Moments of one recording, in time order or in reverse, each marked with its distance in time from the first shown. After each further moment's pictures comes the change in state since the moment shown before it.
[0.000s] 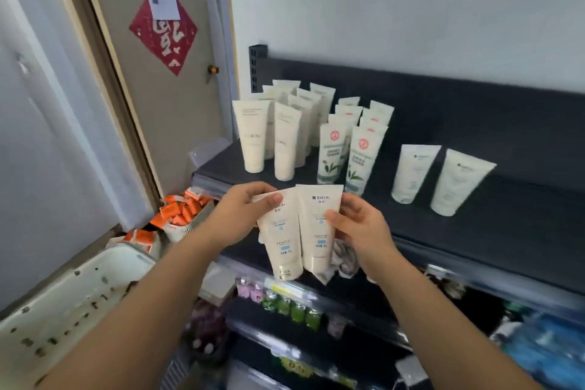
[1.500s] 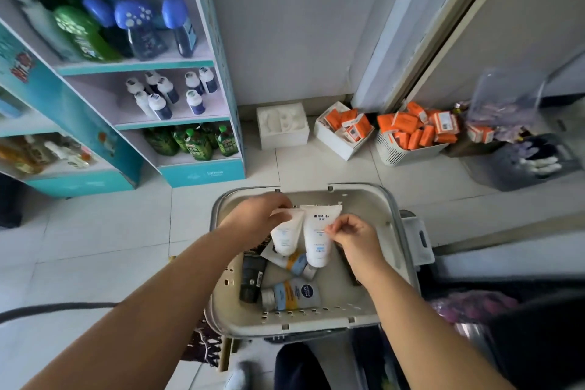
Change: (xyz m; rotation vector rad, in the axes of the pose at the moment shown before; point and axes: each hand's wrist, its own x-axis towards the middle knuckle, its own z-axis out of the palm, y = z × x) left_hand -0.125 -0.410 -0.301 0.354 0.406 -0.816; right_hand 0.146 0.374 0.456 -0.420 -0.816 0.541
